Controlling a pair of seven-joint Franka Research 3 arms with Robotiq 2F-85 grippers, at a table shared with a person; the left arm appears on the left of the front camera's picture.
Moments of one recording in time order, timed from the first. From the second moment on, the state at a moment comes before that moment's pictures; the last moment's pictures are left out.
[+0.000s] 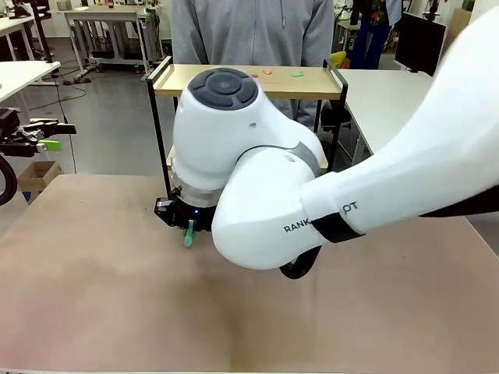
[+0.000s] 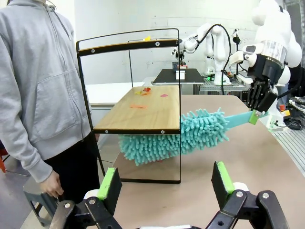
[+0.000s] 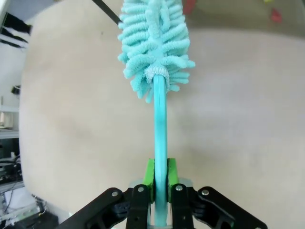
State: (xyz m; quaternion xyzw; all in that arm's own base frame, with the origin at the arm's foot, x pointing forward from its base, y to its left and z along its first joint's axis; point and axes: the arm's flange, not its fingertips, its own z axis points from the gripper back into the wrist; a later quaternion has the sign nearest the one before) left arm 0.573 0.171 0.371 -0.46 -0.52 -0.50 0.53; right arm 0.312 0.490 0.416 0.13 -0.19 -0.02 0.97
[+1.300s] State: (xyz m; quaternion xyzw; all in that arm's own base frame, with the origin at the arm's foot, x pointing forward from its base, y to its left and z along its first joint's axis) left arm 0.573 0.171 0.371 -0.46 -0.52 -0.50 0.53; right arm 0.362 0.533 0.341 0.10 -0.20 -0.05 0.97
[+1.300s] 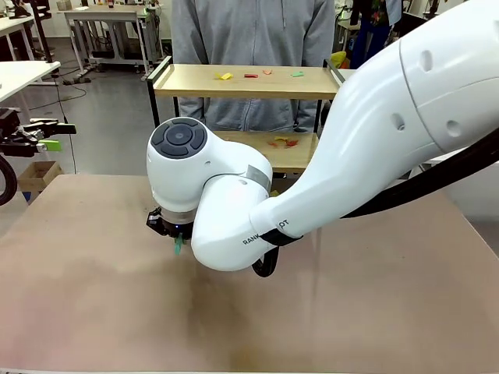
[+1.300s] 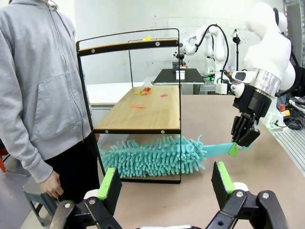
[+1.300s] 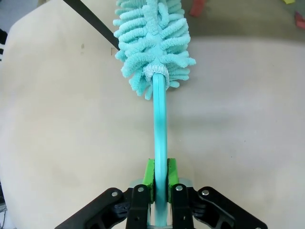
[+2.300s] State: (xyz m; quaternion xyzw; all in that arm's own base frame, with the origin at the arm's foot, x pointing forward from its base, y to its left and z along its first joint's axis) left arm 0.573 0.171 0.371 -0.46 -0.52 -0.50 0.53; right arm 0.386 0.490 0.322 0.09 -0.16 -0.08 0.98
